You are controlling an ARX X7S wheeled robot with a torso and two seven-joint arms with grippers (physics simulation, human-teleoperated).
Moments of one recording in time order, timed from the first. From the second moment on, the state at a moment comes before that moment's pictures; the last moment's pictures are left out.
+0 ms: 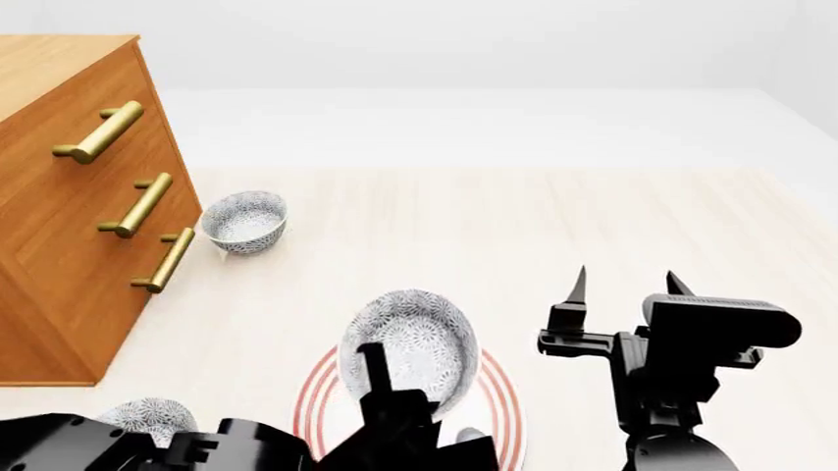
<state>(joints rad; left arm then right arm) -1.12 -0.40 1.38 0.65 -1.00 -1.36 -0.66 0.17 0.27 -0.08 -0.53 0.22 0.60 0.35</state>
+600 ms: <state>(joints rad) -1.13 -0.40 1.41 0.54 -1.01 -1.28 -0.52 0.16 0.27 -0.08 -0.53 0.23 0.59 0.36</state>
